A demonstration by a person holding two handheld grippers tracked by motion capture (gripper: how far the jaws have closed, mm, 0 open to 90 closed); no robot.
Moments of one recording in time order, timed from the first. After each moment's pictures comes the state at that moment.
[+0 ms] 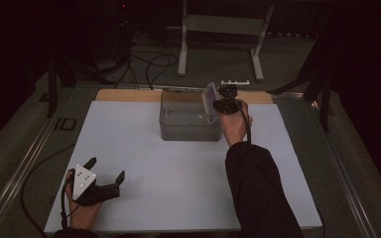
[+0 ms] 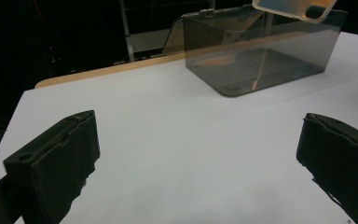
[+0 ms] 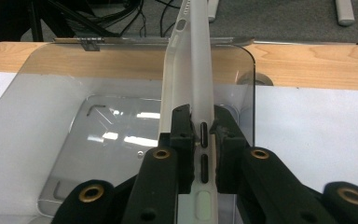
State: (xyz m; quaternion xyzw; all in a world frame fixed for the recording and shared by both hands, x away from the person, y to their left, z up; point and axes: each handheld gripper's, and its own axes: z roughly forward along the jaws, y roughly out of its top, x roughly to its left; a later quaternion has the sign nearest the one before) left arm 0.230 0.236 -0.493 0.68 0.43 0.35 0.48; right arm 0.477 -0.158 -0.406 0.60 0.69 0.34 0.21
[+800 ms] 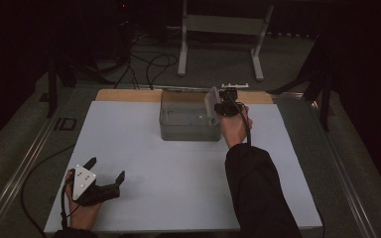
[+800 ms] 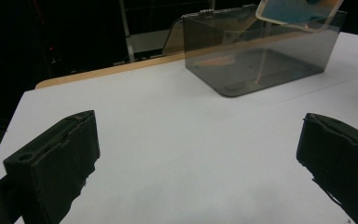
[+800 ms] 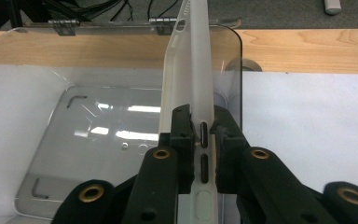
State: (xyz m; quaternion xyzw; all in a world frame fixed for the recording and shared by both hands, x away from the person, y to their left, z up) left arm 0.230 0.236 -0.493 0.68 0.43 0.35 0.48; right arm 0.478 -0.161 -0.418 0.62 0.69 0.32 0.21
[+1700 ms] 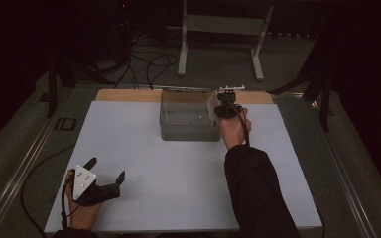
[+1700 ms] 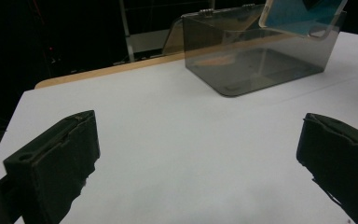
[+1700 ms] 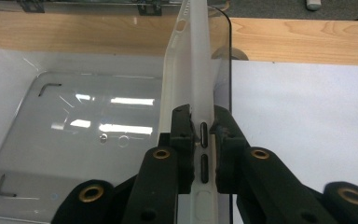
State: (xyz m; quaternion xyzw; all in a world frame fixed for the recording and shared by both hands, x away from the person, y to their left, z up) left arm 0.230 0.235 -0.493 0.68 0.43 0.35 0.48; right arm 0.480 -0.157 -0.428 0.62 0.69 0.28 0.23
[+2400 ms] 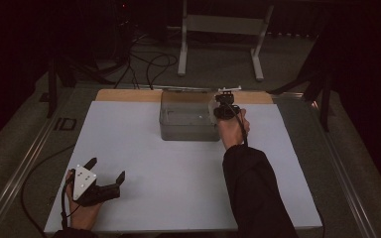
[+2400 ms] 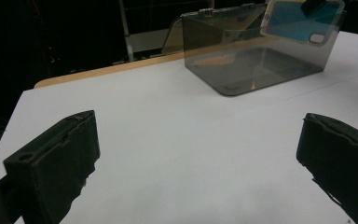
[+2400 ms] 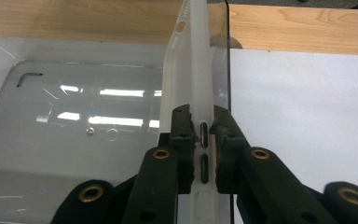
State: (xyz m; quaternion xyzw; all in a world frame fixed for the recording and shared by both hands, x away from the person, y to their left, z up) left arm 0.230 0.235 -0.493 0.68 0.43 0.34 0.48; right arm 0.484 -0.154 -0.436 0.63 0.70 0.25 0.23
